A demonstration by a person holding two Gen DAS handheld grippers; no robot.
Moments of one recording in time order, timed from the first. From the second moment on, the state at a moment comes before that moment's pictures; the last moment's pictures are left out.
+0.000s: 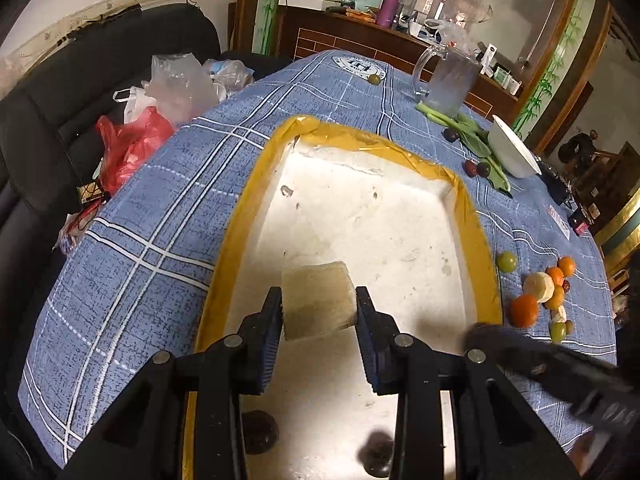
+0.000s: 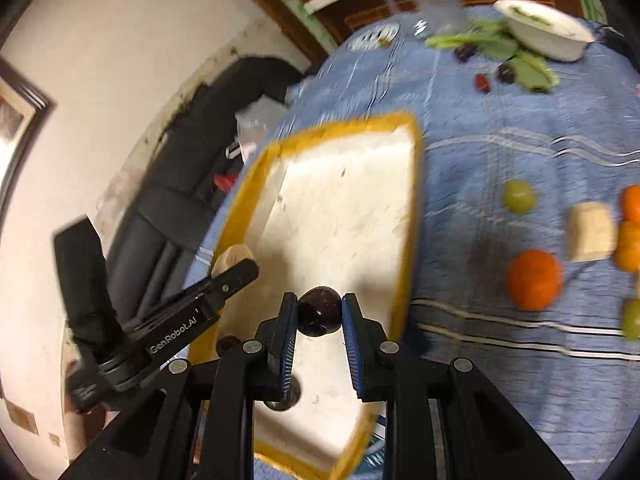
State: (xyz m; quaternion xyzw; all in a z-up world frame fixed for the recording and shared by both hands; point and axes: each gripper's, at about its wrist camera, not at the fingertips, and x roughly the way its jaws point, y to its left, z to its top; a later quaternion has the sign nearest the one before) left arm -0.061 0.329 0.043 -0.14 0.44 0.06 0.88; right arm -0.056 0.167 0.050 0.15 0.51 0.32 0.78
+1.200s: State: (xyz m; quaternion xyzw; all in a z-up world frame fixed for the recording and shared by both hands) left arm -0.090 0.212 0.104 -0.15 0.38 -0.07 0.91; right arm -0.114 -0.079 0.079 0.14 0.43 0.12 0.88
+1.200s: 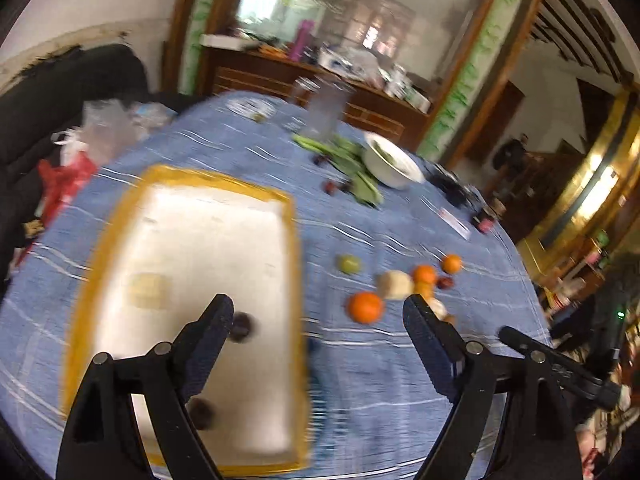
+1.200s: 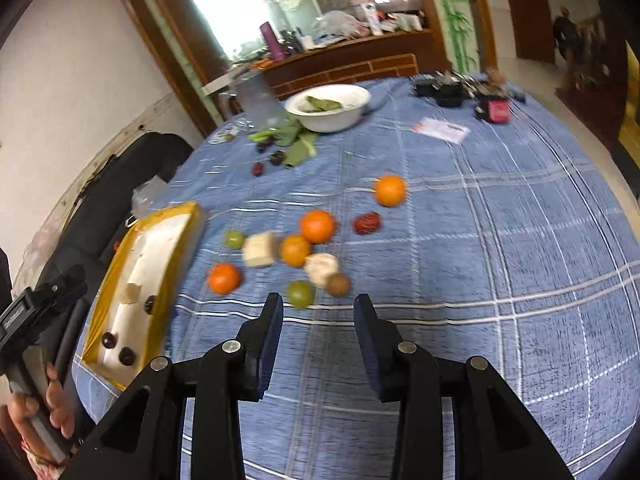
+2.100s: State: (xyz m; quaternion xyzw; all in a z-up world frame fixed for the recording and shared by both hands) left arm -0.020 0.132 0.057 -0.13 0.41 -0.07 0.90; right arm 0.027 -0.120 0.035 0.17 0.43 0.06 0.88
